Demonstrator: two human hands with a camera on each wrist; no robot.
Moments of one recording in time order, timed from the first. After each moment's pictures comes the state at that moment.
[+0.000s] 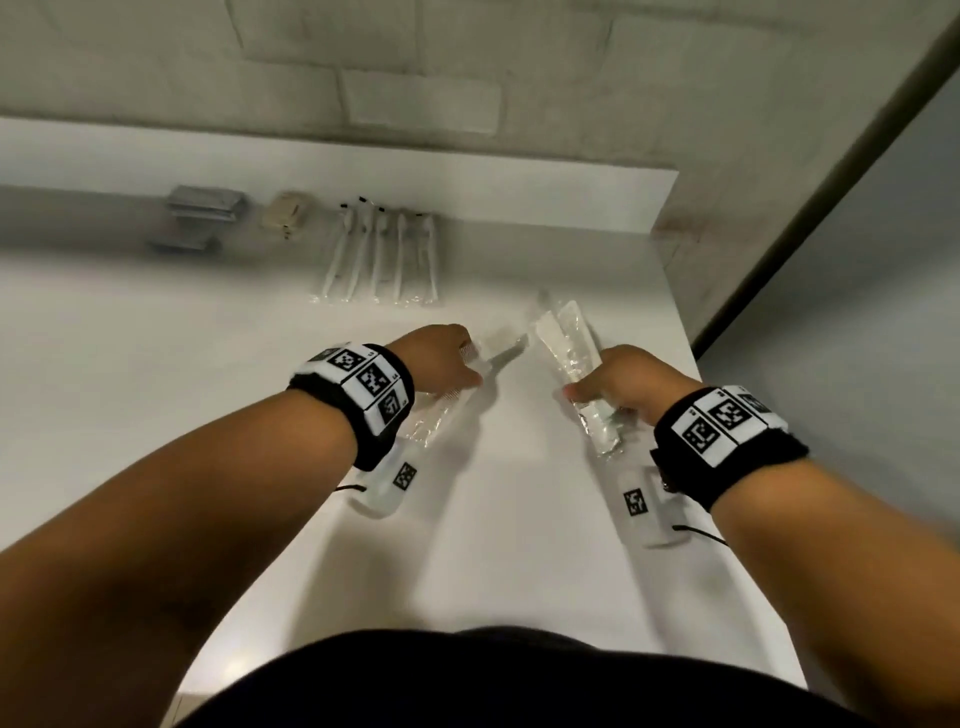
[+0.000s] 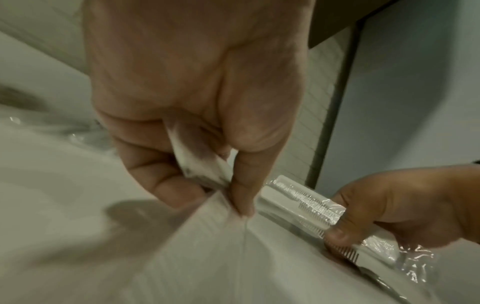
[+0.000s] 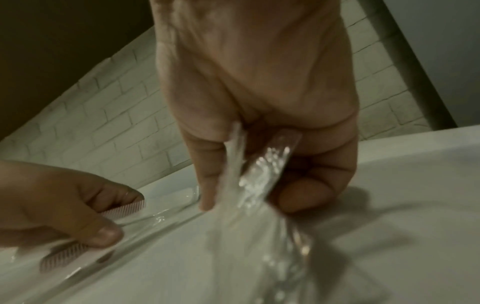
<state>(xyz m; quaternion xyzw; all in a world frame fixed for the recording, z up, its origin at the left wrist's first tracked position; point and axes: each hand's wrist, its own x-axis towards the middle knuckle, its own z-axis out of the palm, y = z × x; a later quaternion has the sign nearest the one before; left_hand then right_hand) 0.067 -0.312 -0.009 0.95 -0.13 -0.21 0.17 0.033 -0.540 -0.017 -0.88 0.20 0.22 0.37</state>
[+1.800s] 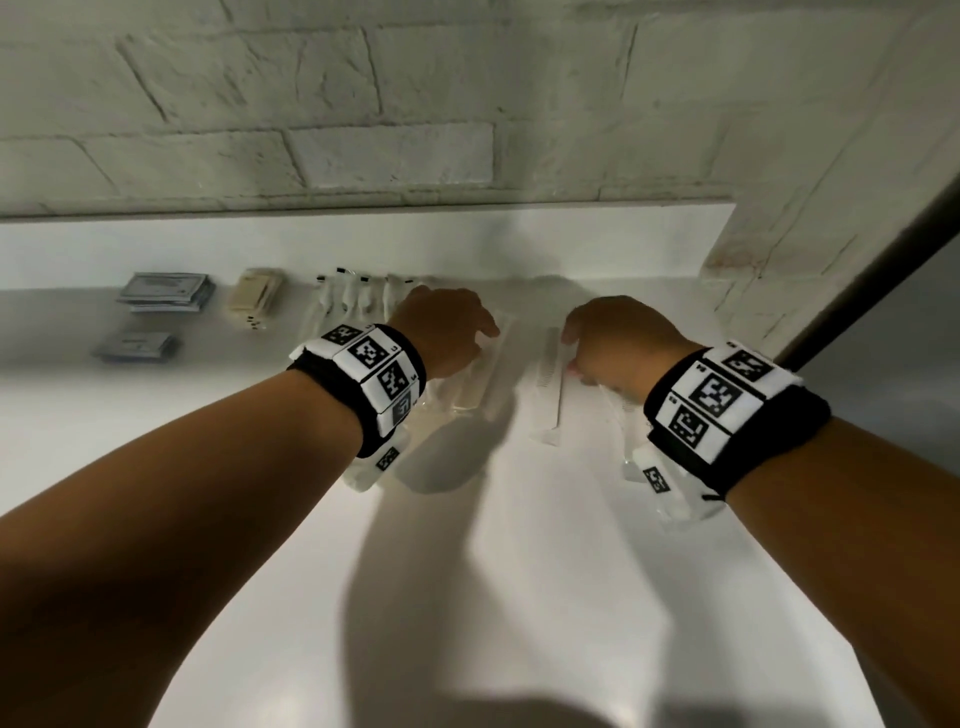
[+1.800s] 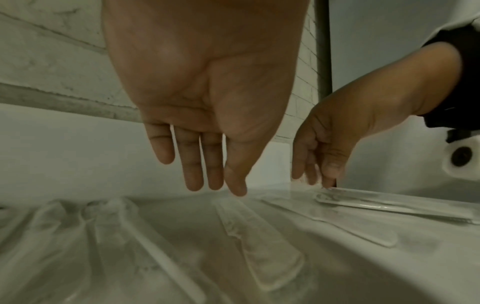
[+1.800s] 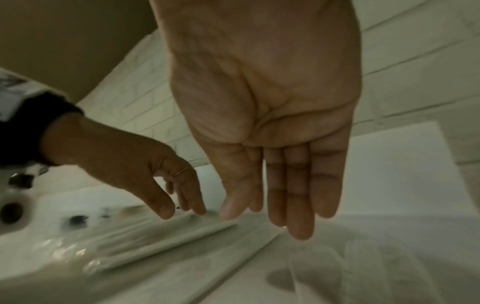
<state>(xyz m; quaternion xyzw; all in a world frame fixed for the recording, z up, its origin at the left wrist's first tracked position) 0.236 -0.337 0.004 0.96 -0.26 -0.10 -0.04 0.189 -0.526 0.022 -0.98 -0.03 0.16 0.05</state>
